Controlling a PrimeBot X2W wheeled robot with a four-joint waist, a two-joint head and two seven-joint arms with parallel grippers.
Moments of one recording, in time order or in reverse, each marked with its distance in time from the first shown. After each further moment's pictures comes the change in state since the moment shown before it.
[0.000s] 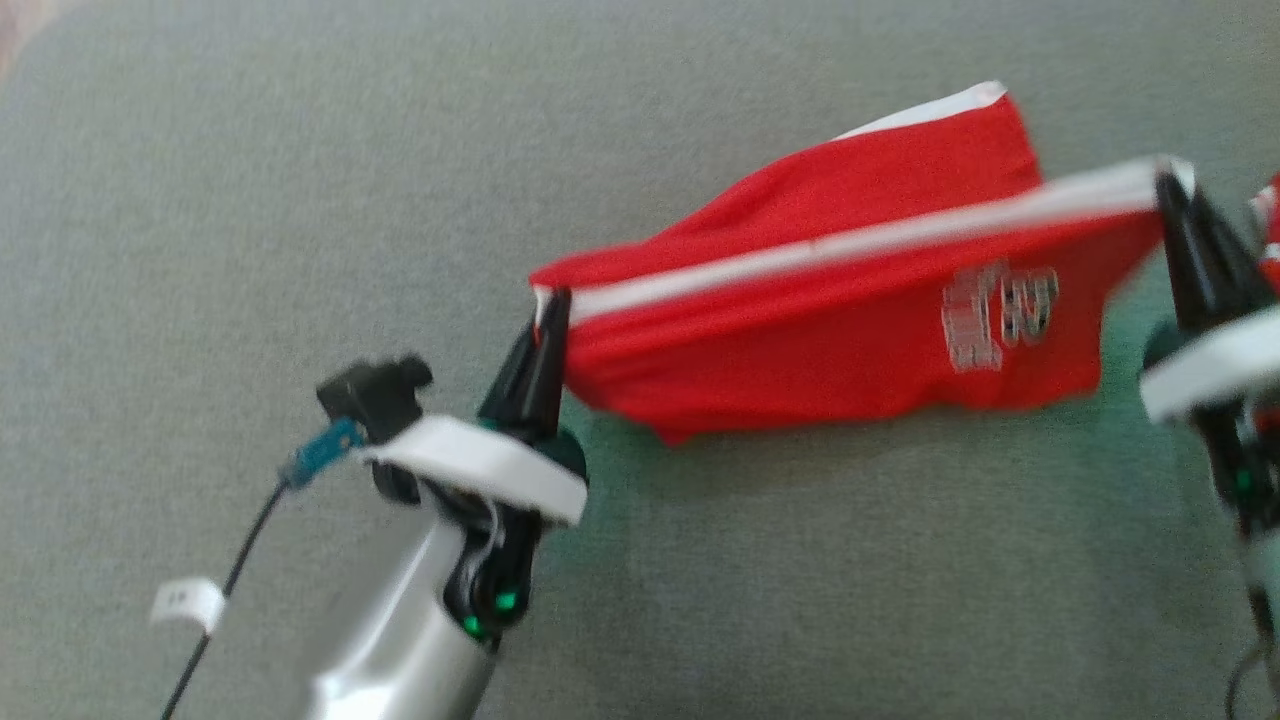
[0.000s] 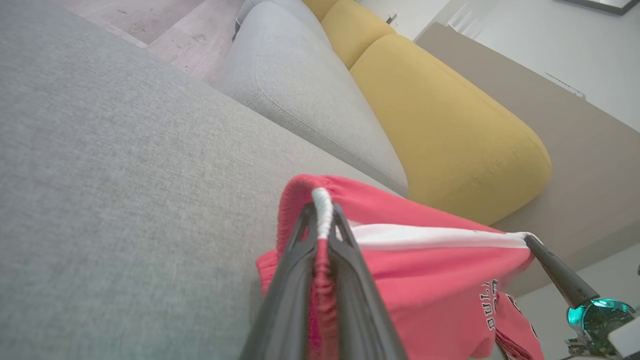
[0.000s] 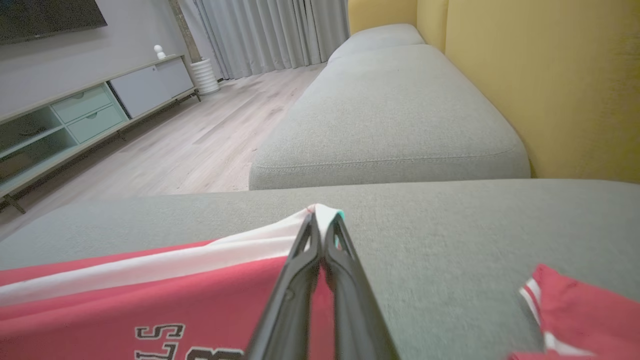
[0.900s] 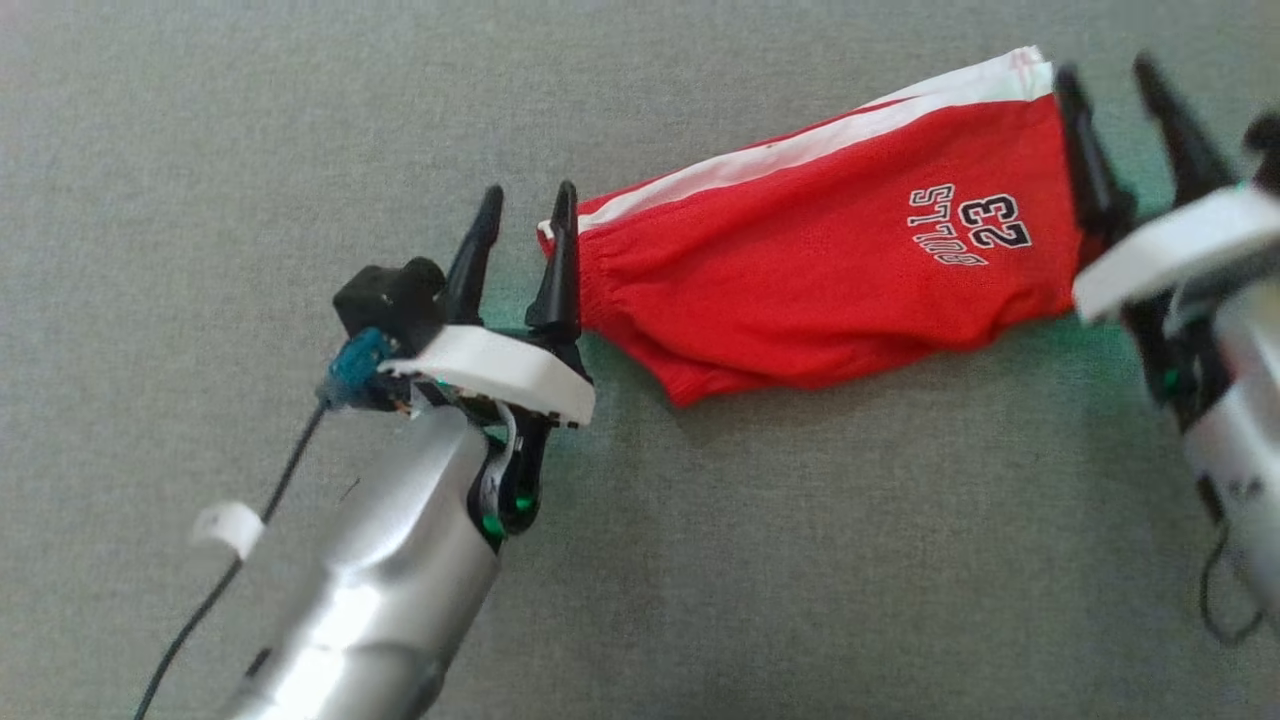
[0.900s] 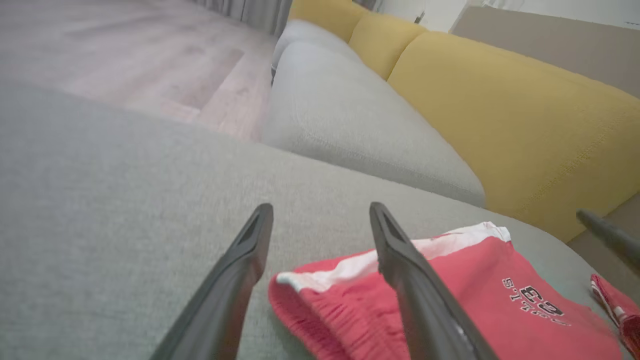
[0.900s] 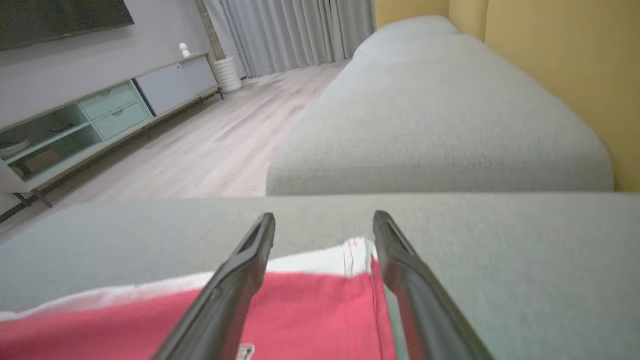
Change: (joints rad) left arm -0.291 -0.003 -0.151 0.308 0.001 0.094 -0.176; right arm -0.424 -0.047 0.396 0.449 0.152 0.000 -0.255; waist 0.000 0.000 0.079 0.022
